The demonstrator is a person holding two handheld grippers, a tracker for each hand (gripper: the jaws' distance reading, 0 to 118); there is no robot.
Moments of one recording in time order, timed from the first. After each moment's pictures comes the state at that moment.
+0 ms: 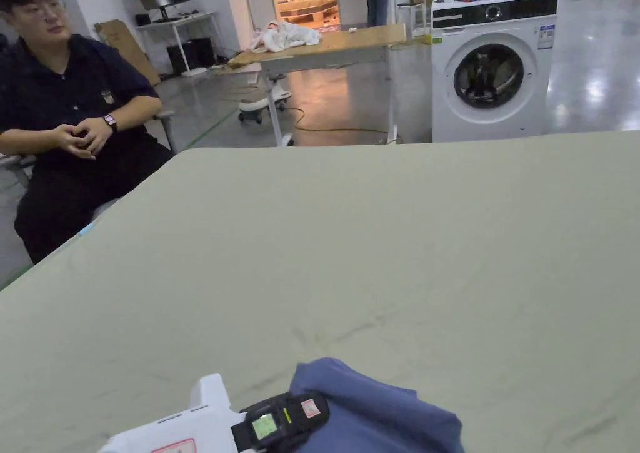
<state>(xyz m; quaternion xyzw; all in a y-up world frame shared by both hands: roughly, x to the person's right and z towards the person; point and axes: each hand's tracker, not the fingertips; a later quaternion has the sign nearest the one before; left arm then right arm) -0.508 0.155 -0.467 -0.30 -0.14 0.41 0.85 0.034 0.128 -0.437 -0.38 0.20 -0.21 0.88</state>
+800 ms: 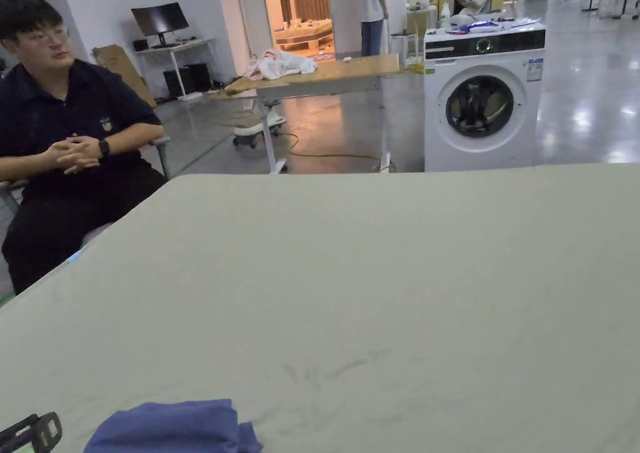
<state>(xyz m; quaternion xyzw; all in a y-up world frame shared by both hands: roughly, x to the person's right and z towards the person) -0.594 0.222 -0.406 -0.23 0.23 0.08 0.94 0.056 0.133 -0.427 -0.35 0.16 -0.19 0.90</state>
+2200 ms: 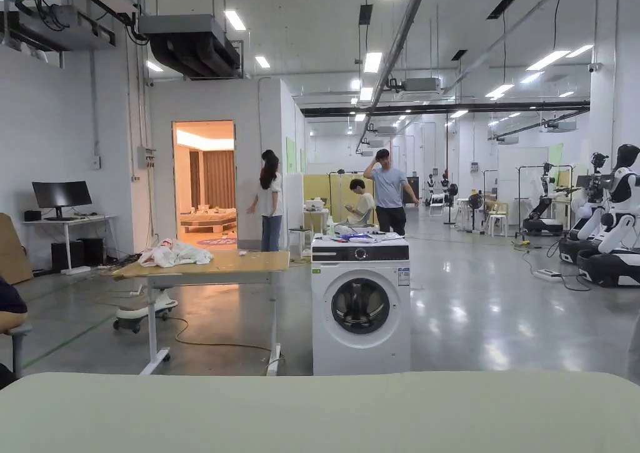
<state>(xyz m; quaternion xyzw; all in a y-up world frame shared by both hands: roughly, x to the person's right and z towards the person) -0.308 0.349 -0.391 0.05 0.02 -0.06 1.00 0.071 0.311 -0.431 0.00 0.07 -0.04 1.00</state>
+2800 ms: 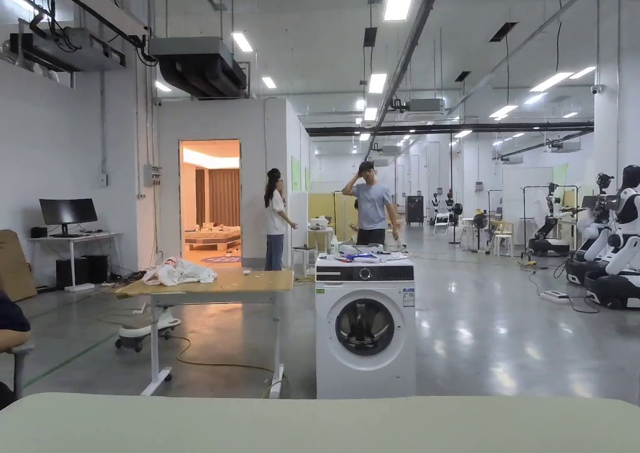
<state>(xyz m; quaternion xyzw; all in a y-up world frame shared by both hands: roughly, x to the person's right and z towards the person) -0.308 0.342 -0.392 0.03 0.04 -0.05 1.00 0.071 0.317 -0.427 0.03 0.07 -0.04 1.00</state>
